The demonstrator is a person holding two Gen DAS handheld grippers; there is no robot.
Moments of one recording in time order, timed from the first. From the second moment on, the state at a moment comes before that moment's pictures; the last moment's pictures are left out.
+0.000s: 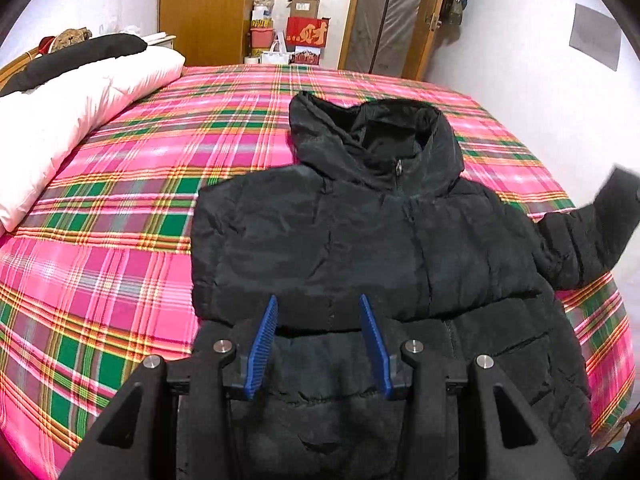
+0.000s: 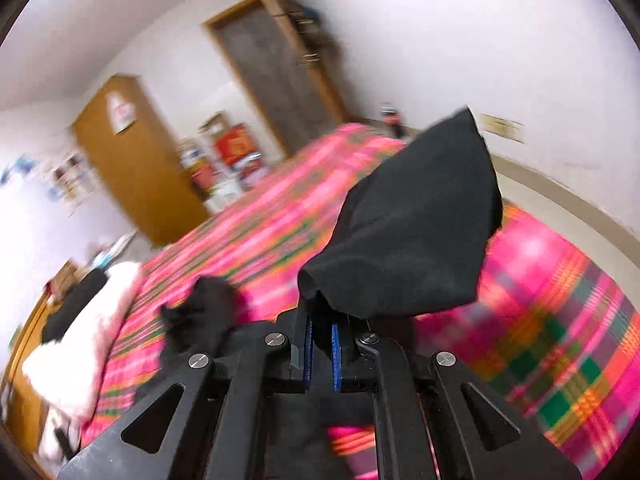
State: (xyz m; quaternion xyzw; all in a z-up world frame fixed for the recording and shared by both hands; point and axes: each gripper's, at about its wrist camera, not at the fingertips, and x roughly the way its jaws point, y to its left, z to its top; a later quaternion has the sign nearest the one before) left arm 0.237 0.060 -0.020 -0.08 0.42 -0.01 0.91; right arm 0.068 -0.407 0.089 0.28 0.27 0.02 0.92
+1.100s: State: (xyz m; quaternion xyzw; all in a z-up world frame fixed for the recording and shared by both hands) left arm 0.249 0.130 -0.033 -0.14 0.39 0.00 0.91; right arm 0.106 -0.130 0.005 0.15 0.40 0.25 0.87
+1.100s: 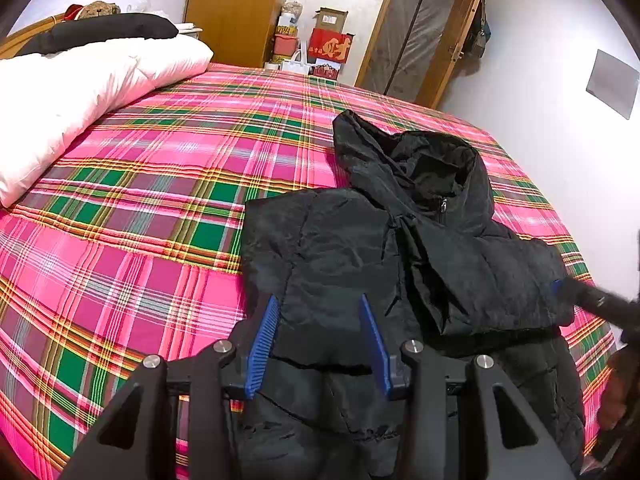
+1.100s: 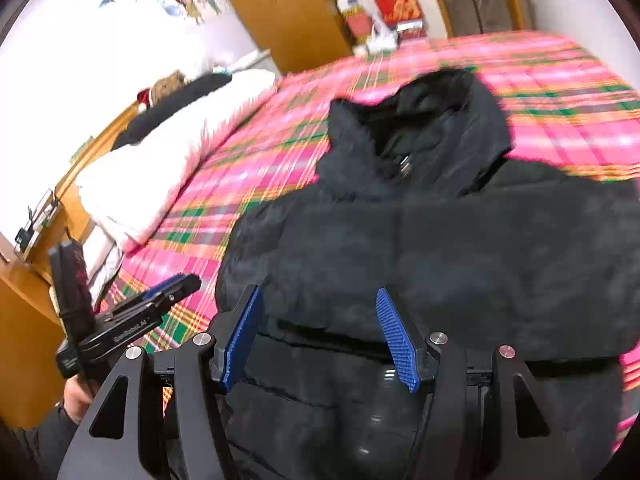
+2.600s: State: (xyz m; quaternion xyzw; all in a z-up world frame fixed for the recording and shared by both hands) left arm 0.375 0.023 -0.094 -0.03 0.42 -0.04 0.91; right arm 0.219 -0.272 -0.099 0.08 0.43 0.05 0.90
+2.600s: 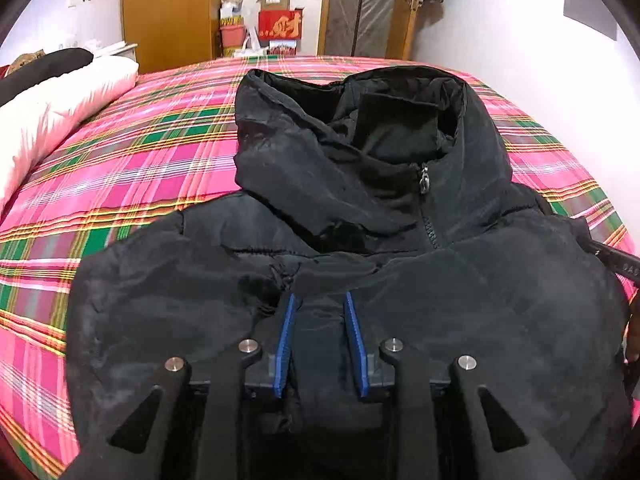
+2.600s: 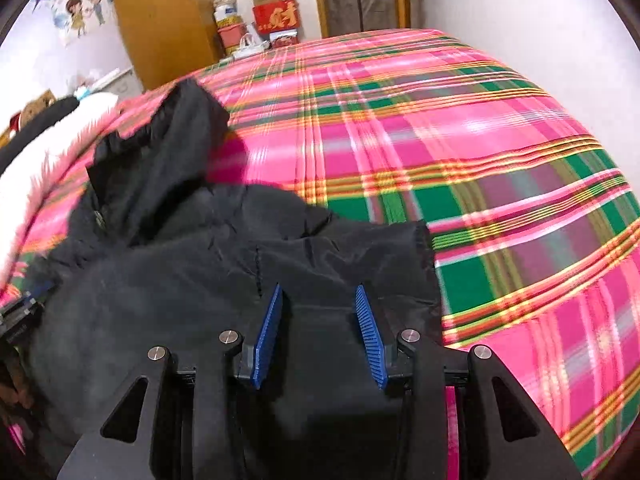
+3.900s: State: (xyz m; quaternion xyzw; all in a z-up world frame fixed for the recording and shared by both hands) left arm 0.452 0.080 -0.018 -0.06 0.42 -0.05 0.90; right arm 0.295 -0.198 -0.005 0.07 0.40 0.15 0.90
